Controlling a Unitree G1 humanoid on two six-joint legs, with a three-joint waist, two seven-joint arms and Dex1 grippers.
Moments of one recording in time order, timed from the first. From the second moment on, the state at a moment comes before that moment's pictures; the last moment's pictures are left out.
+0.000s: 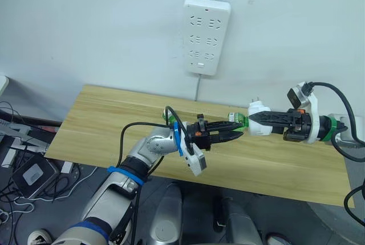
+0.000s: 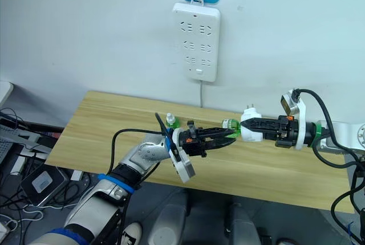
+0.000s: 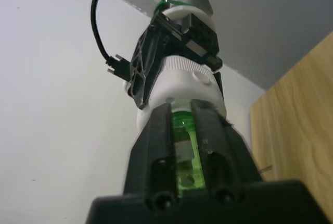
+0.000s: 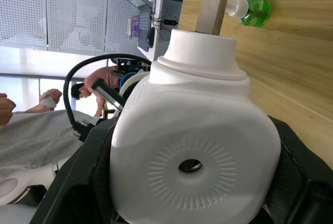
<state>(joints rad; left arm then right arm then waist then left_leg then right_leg) -0.65 0.31 -0.45 0.46 0.16 -1.10 -0.58 -0.53 -0.98 -0.03 0.17 1.91 1.37 0.30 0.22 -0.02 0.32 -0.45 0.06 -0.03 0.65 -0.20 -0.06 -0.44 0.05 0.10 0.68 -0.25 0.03</state>
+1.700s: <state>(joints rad) -0.49 0.42 -0.54 0.08 -0.51 -0.32 -0.82 -0.53 -0.99 -0.02 0.12 1.94 1.39 0.33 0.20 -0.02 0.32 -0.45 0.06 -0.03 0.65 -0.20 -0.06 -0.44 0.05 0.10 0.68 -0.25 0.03</state>
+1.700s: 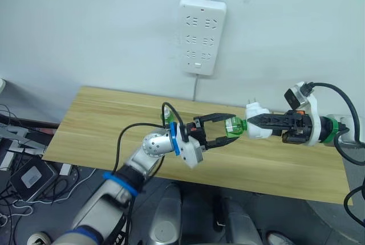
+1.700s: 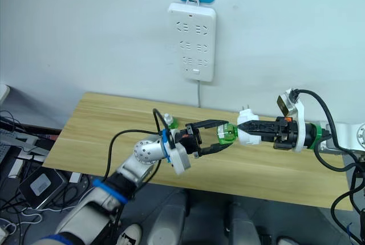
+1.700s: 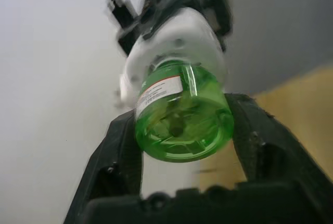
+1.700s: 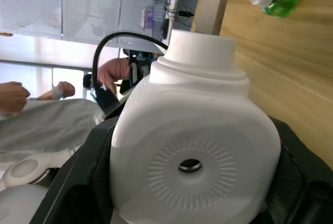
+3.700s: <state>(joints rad) -0.49 0.46 -0.07 0.06 -1.06 1.22 -0.94 -0.54 -0.97 0.08 0.27 0.39 1.12 0.68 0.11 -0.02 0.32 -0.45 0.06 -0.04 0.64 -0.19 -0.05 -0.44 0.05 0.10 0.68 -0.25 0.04</state>
